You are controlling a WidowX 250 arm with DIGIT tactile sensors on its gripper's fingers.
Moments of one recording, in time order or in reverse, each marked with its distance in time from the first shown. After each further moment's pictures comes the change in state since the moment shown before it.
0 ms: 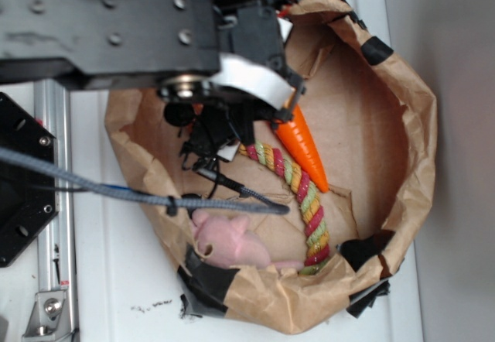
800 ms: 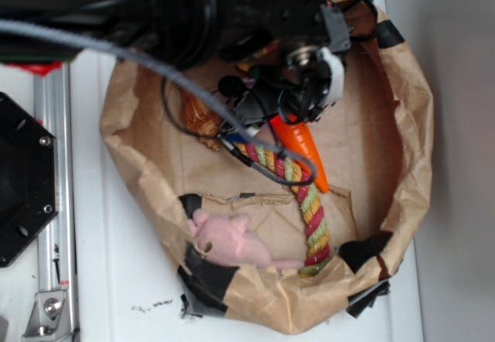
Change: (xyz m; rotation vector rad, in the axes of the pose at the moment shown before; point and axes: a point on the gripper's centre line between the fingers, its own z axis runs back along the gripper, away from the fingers) arm 0.012 0.011 -0.085 -0.180 0.034 -0.305
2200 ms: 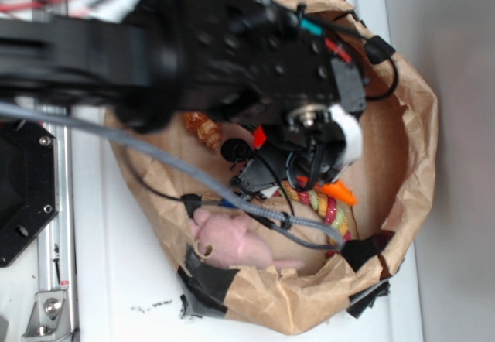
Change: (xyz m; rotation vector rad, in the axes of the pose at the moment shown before) arm 0.051 -0.041 0.067 -0.017 -0.117 0.099
